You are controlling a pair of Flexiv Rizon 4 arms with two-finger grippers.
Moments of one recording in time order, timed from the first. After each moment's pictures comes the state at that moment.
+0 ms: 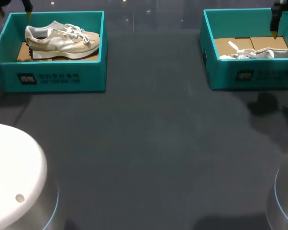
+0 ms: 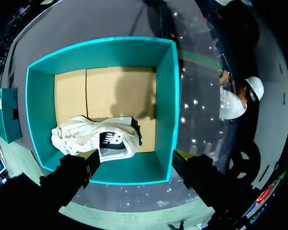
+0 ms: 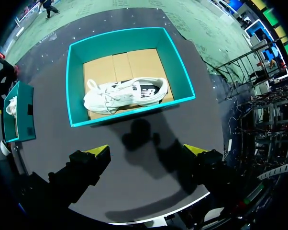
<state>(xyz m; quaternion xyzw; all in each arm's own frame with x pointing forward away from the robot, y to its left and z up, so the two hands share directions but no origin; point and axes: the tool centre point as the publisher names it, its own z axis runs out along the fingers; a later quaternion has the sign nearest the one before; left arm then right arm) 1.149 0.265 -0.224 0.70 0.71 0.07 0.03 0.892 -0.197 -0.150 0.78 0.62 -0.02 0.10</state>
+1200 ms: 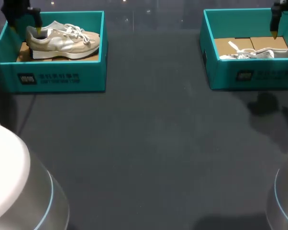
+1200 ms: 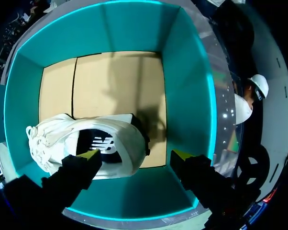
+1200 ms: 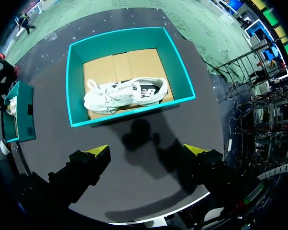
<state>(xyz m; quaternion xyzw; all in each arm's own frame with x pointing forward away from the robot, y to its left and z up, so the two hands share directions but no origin) 1.187 0.265 -0.323 0.71 0.70 0.01 -0.02 0.892 -0.197 -0.150 0.78 0.62 -0.02 0.10</state>
